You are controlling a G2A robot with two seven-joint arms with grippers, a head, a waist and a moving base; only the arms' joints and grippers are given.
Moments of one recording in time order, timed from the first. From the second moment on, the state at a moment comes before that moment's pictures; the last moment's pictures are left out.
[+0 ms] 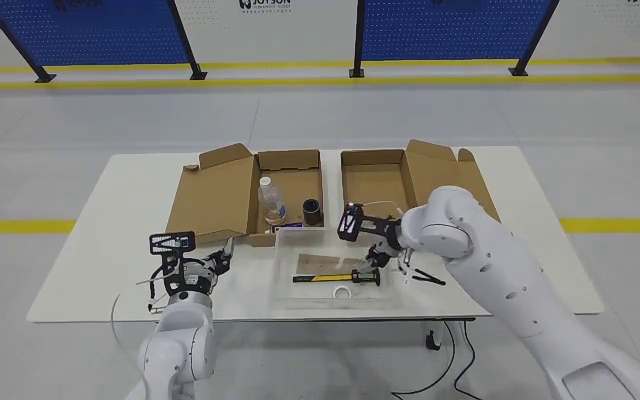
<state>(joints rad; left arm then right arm) 1.73 -1.31 -1.48 -2.08 1.45 0.33 -0.42 -0.69 -1.12 0.75 -1.50 -0.78 -0.58 1.24</state>
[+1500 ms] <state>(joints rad) 1.73 -1.31 -1.48 -2.08 1.45 0.33 -0.42 -0.54 -1.28 0.36 -1.08 -1.01 -0.80 0.92</state>
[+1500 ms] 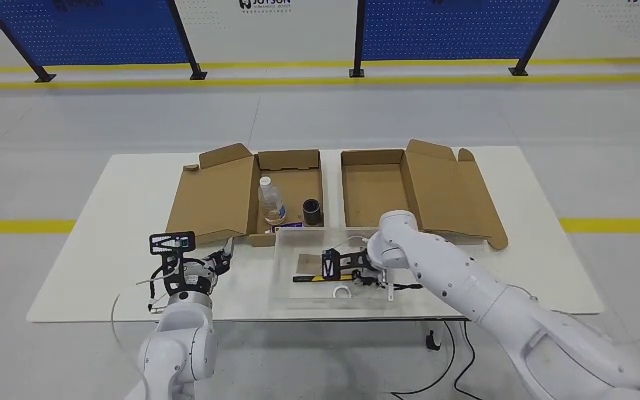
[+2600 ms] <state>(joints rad) 1.73 -1.31 -1.48 -2.08 1.45 0.33 -0.42 -0.50 -1.40 0.31 -0.86 -1.00 -0.86 0.89</state>
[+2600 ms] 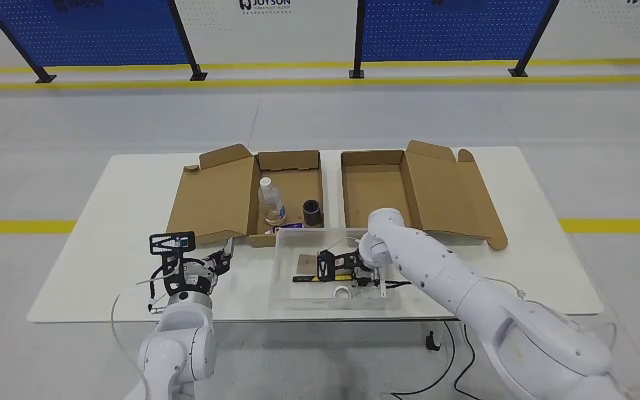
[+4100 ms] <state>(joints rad) 1.73 -1.31 -1.48 -2.08 1.45 0.33 -0.42 -0.65 -1.20 0.71 -1.27 -0.85 -0.90 0.81</state>
